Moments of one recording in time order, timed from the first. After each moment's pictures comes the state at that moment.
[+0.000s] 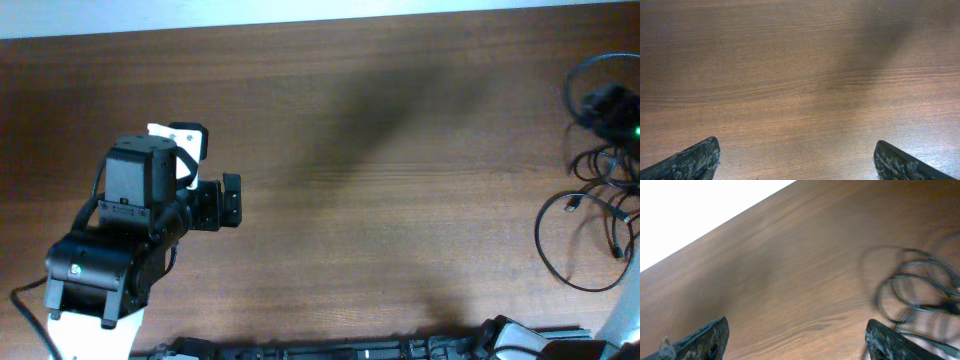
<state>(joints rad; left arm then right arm) -0.23 1.07 1.39 -1.20 -0.03 -0.10 -0.54 1.36 1.39 -0.84 -0.31 0.07</state>
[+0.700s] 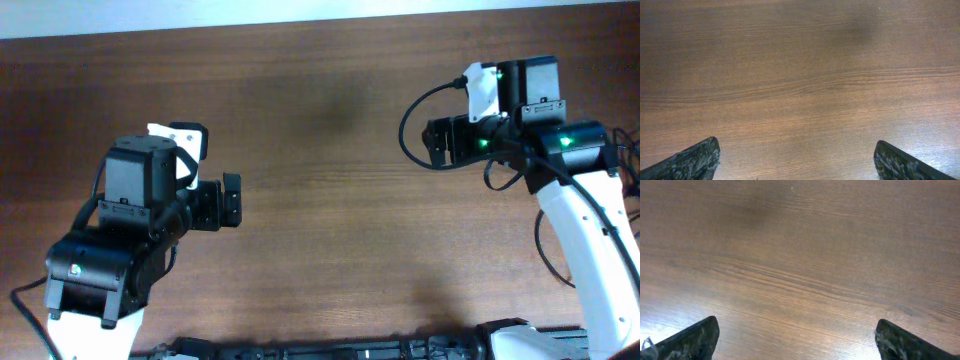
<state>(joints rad) -0.23 1.07 1.39 -1.20 -0.03 -0.10 0.11 1.36 1.39 -1.01 -0.14 -0.01</state>
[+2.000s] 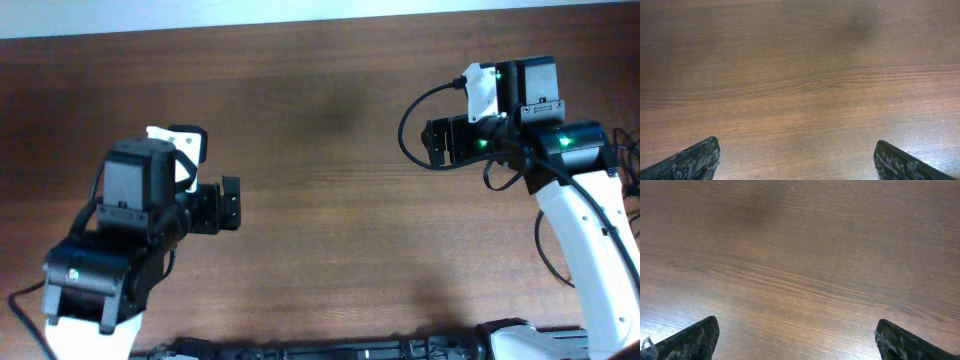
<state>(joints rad) -0.23 1.05 1.39 -1.21 -0.03 -0.10 0.11 1.36 1.39 -1.01 -0.14 -0.01</state>
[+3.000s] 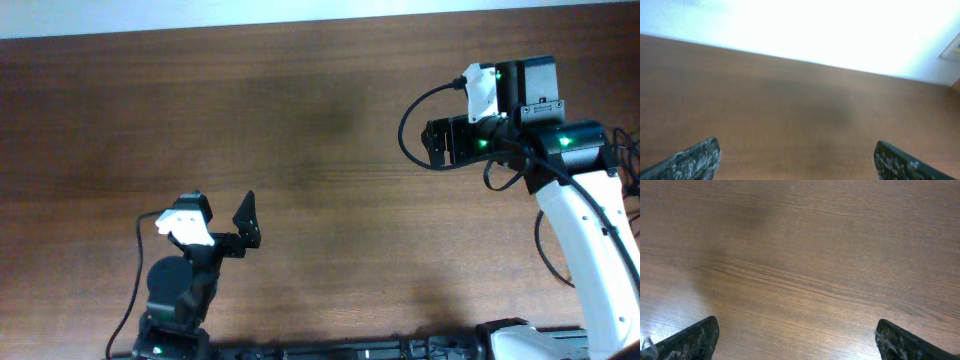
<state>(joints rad) -0.23 0.42 0.27 -0.03 -0.03 -0.26 0.11 1.36 1.39 -1.02 -0.14 -0.01</state>
